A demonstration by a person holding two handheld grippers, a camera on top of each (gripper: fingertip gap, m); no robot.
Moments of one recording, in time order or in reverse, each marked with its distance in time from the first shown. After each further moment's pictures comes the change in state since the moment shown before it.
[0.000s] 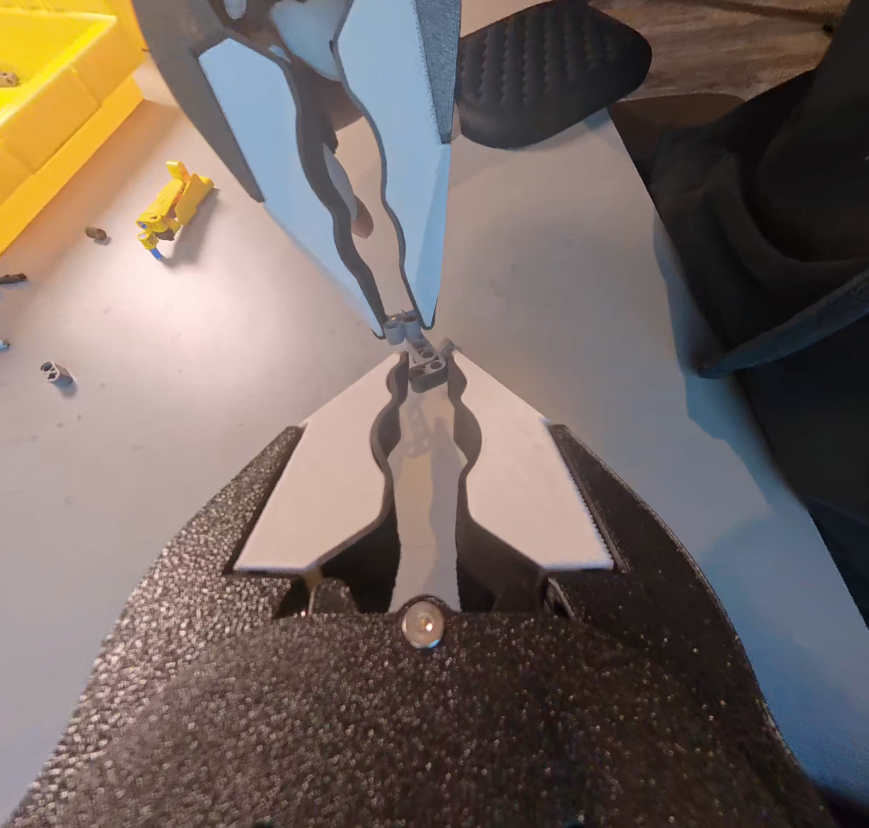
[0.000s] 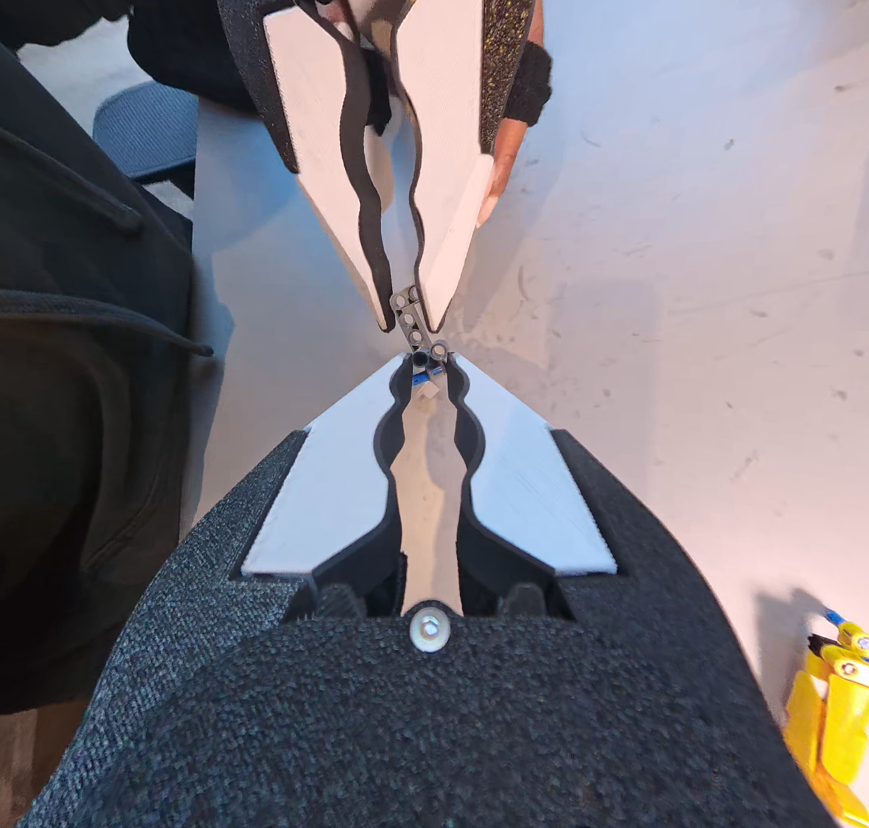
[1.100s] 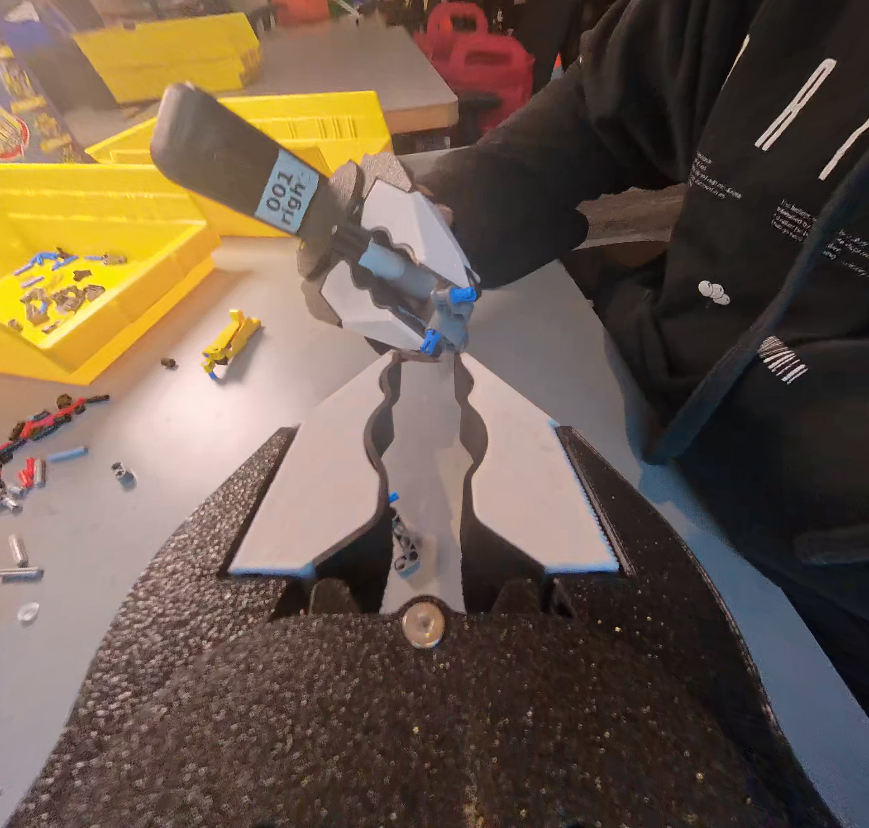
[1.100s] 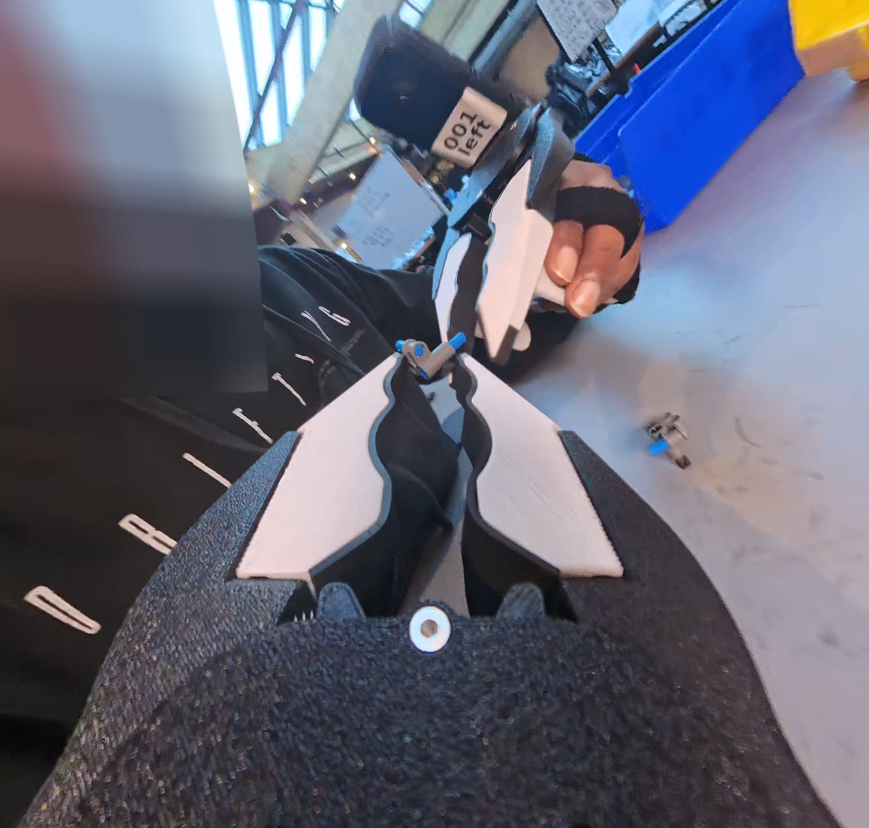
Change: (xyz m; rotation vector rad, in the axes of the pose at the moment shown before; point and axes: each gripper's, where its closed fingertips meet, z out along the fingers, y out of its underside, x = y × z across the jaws) left arm 0.006 -0.053 -0.029 0.288 -0.007 0.038; right arm -0.046 -0.053 -0.047 0.773 -0.641 0.345
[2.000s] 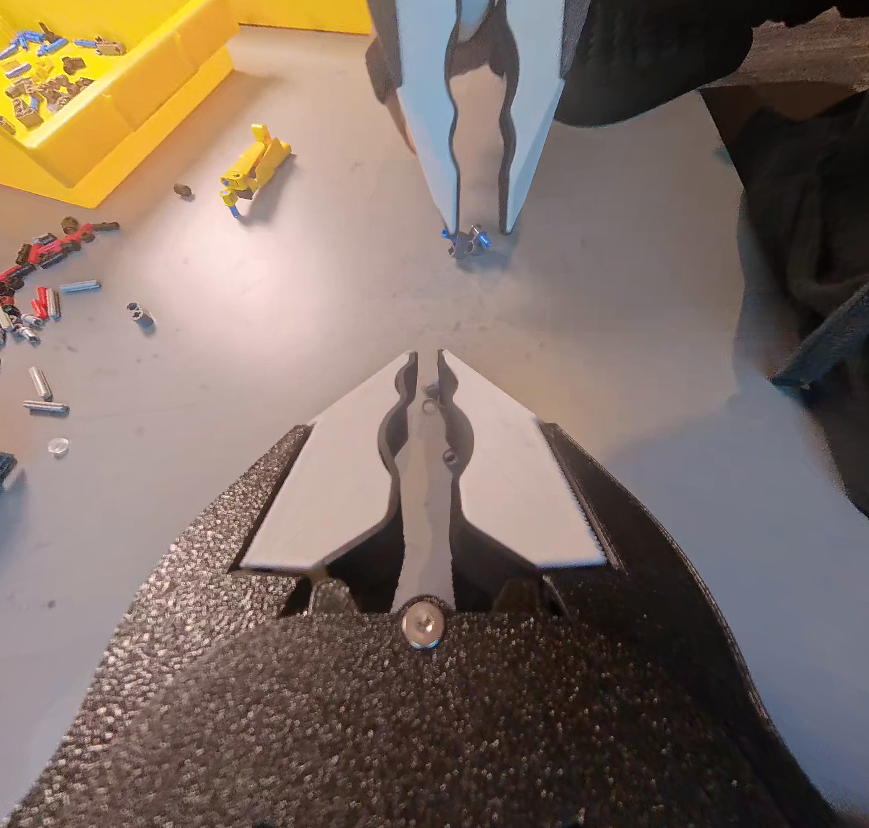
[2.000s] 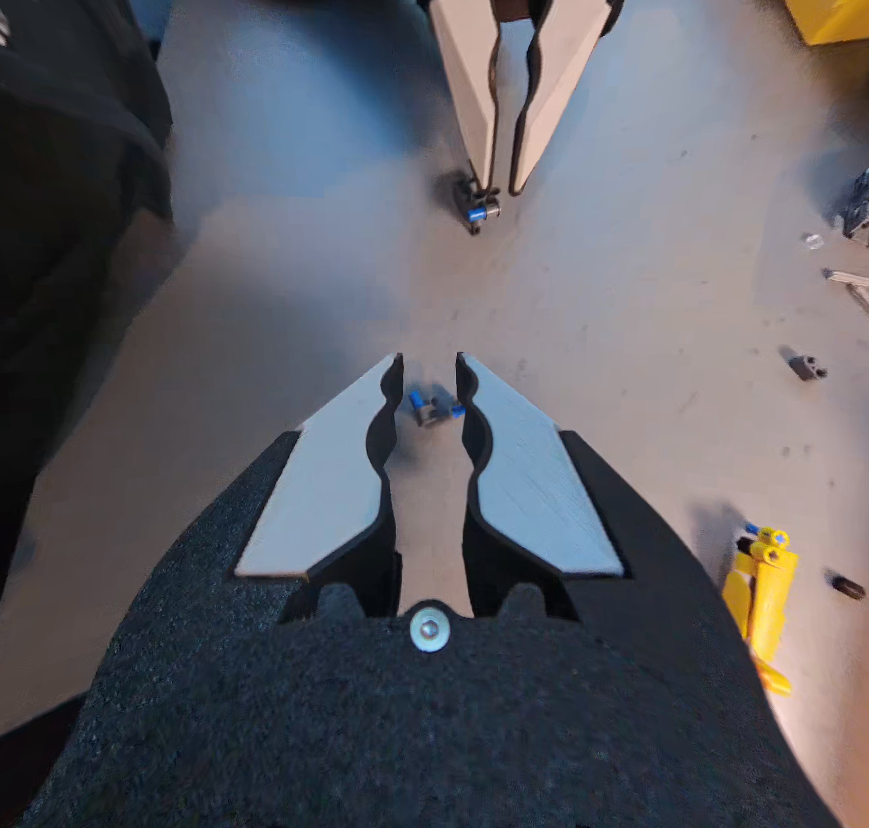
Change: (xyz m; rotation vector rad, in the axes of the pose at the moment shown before) left arm -0.030 0.072 -0.001 -0.296 -0.126 -0.058; right arm 0.060 0.058 -0.079 -0.750 0.655 -0.676
